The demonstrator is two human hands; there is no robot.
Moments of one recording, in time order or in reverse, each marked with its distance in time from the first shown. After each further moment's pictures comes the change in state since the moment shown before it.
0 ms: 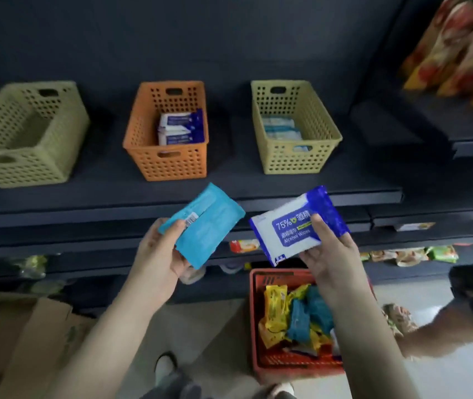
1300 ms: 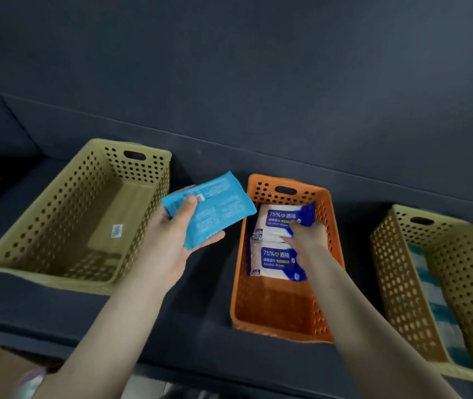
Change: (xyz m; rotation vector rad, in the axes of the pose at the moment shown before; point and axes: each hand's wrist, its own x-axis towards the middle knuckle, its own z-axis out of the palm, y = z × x) left_hand 0.279 0.224 -0.071 -0.073 0.162 0.195; right_hand 0.288 0.048 0.379 -0.691 0.091 0.067
